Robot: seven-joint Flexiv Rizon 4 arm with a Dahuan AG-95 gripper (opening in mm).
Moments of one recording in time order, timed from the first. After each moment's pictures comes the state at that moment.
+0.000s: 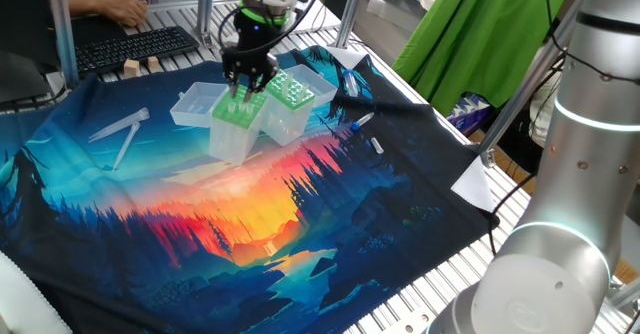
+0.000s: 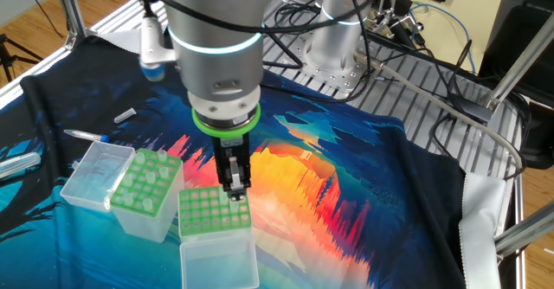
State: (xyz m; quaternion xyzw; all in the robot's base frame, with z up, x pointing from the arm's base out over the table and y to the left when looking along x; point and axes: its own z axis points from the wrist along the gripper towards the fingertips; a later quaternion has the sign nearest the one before) arm 0.632 0.062 0.170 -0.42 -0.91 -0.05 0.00
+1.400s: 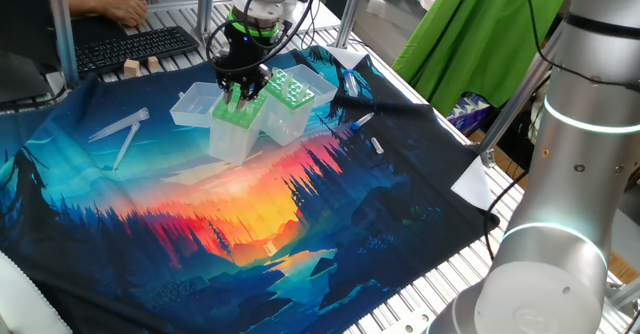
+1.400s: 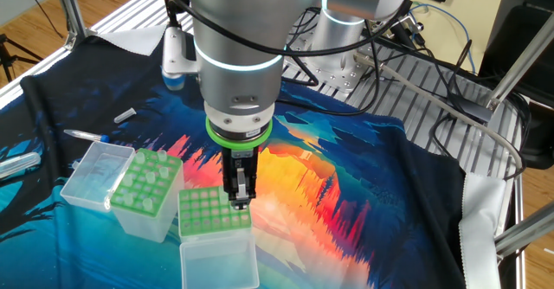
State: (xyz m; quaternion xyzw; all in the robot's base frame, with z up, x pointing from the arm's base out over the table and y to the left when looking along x) arm 0.635 0.069 0.157 -0.43 -0.90 -0.04 -0.01
